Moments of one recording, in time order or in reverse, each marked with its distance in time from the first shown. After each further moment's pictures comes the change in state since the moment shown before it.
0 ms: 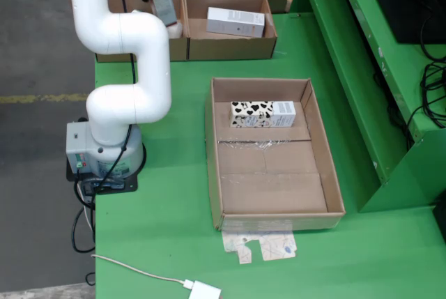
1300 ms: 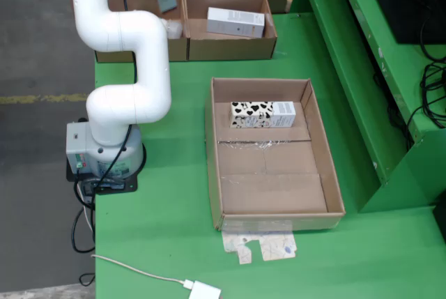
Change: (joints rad) arm 0.017 -0.170 -0.003 0.304 -0.052 -0.003
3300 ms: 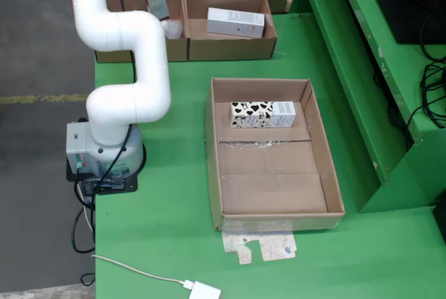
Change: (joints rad) arm 0.012 -0.123 0.002 0.038 0.032 0.037
